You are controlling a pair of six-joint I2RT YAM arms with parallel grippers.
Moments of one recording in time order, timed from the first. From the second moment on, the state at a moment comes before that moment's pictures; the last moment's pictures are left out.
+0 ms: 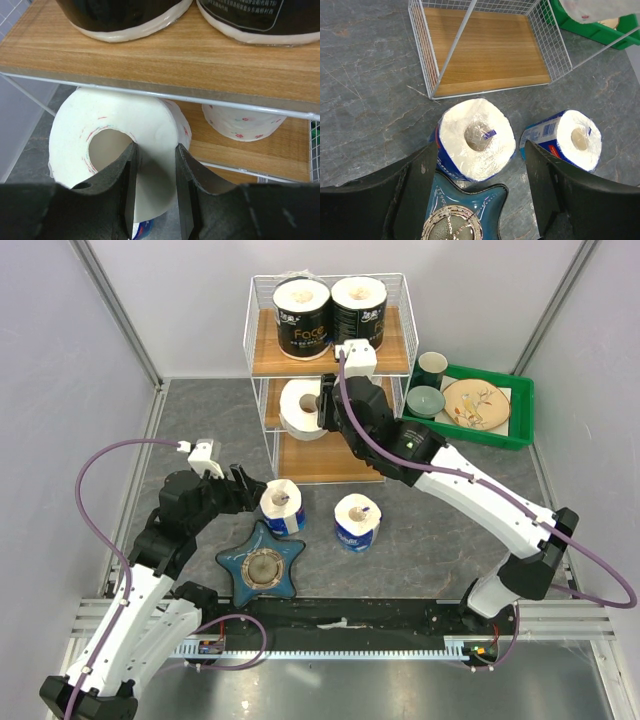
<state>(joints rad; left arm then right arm) -0.34 0.64 0.70 -0.42 0.09 -0.39 0.94 1.57 1.76 -0.47 0.60 0.37</state>
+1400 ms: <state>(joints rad) -0.31 0.64 0.68 -0.41 0.14 -0.40 0.94 1.66 1.80 -0.36 0.74 0.37</state>
